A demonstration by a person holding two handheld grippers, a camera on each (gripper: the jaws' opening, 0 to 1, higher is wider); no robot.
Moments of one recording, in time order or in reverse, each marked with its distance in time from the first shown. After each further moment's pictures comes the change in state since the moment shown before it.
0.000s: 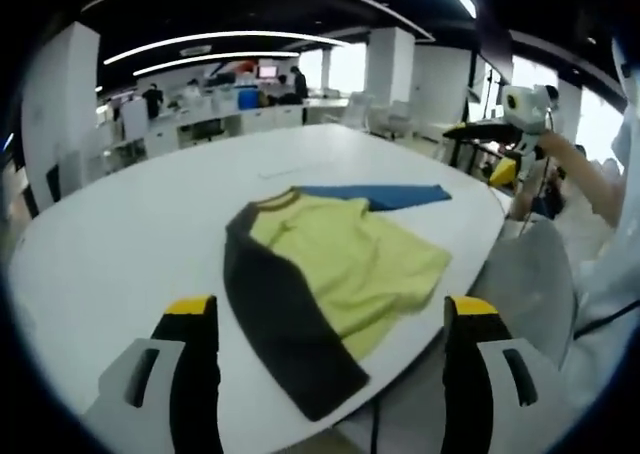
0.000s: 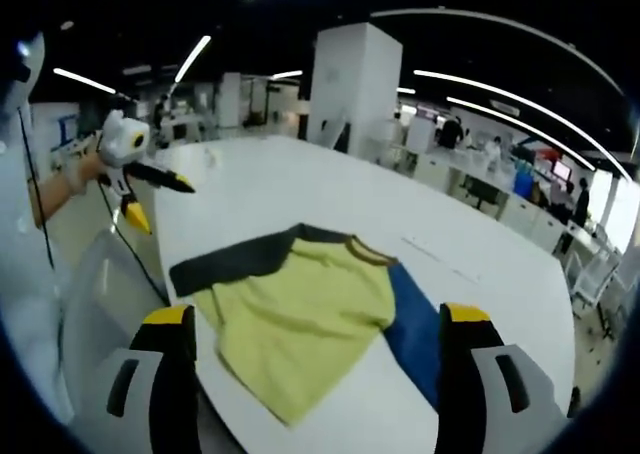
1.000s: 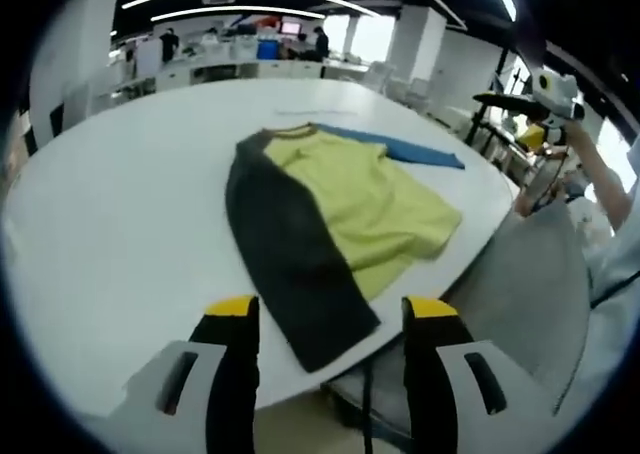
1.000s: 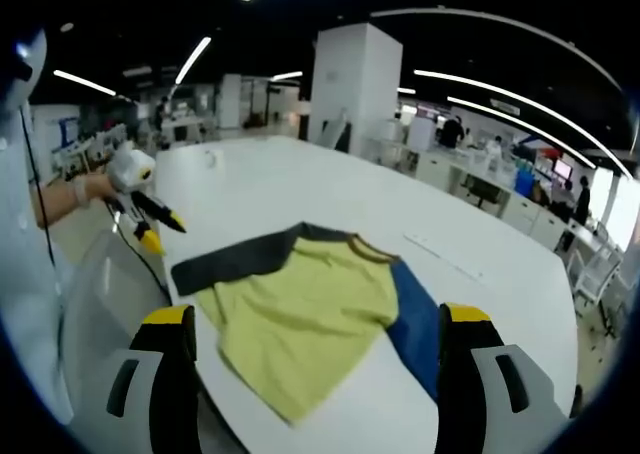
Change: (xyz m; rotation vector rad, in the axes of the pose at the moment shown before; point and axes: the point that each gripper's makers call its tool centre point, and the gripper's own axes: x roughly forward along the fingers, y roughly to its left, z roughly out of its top) left arm 0.009 0.010 -0.080 -0.192 0.152 -0.020; right arm 0.000 0.002 -0.006 0.007 -0.001 0.005
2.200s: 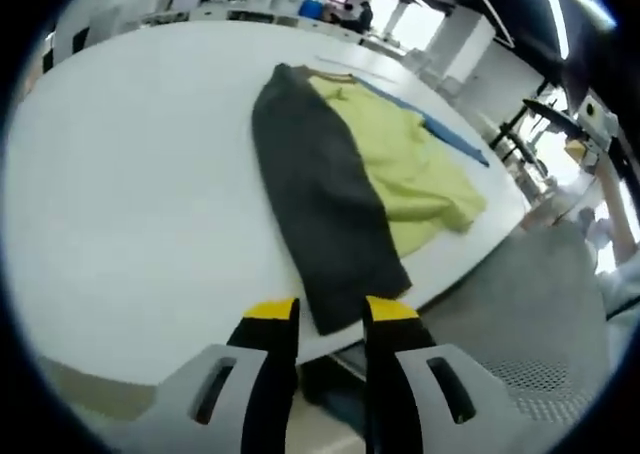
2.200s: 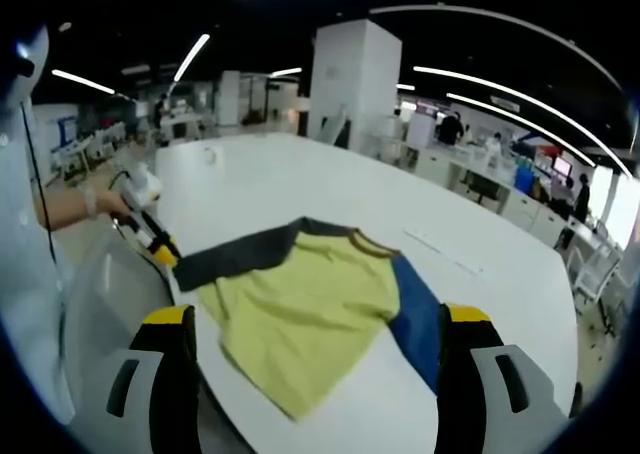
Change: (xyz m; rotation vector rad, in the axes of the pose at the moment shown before) left arm 0.022 0.020 -0.058 -0.210 0.147 0.020; right arm -0.001 0.002 -0.004 0.004 0.013 0.000
